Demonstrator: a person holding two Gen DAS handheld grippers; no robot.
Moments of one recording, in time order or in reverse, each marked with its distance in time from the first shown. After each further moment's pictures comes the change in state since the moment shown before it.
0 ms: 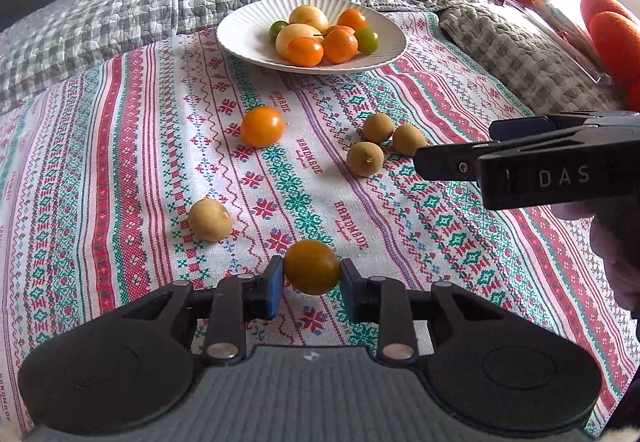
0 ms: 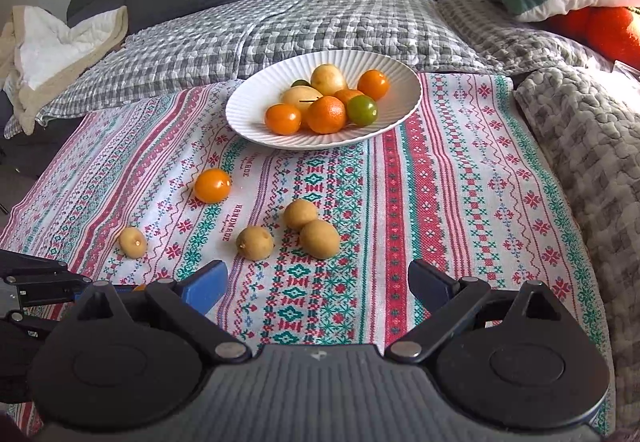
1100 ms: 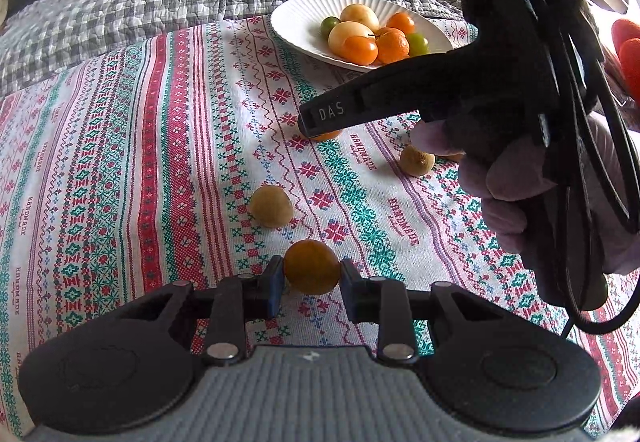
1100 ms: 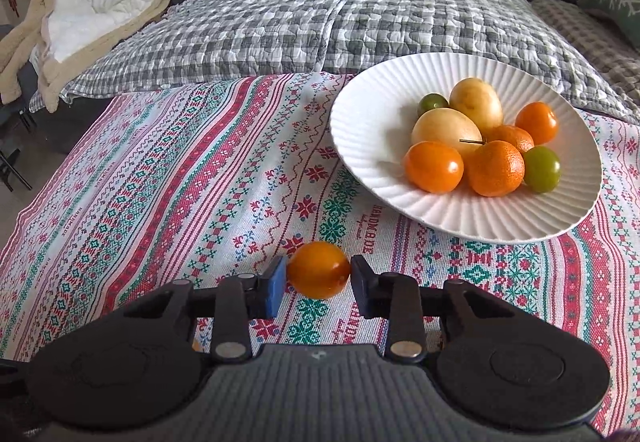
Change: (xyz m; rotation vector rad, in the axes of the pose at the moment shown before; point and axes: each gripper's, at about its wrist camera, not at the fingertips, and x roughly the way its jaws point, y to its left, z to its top) left arm -0.009 0.028 0.001 -0.072 0.019 0.035; right arm 0.087 0.066 0.049 -0.111 0.067 0.093
